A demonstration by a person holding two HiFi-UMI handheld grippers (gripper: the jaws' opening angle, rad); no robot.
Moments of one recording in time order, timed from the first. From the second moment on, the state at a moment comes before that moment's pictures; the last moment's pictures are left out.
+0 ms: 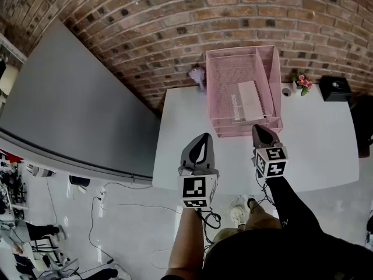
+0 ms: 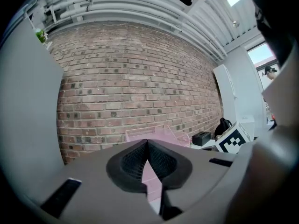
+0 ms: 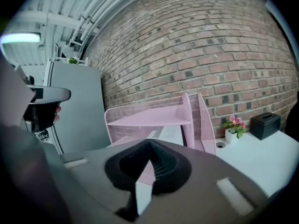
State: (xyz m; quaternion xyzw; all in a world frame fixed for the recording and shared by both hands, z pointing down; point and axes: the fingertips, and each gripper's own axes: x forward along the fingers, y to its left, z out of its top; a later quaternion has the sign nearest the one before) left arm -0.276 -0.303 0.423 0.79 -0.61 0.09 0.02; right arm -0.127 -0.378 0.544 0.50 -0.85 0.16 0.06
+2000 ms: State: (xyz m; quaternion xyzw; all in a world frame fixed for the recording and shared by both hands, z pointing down) left arm -0.165 -0.280 0.330 0.72 -0.69 0.06 -0.06; right arm 0.000 -0.357 0.342 0.41 -0.91 -0.05 -0.05
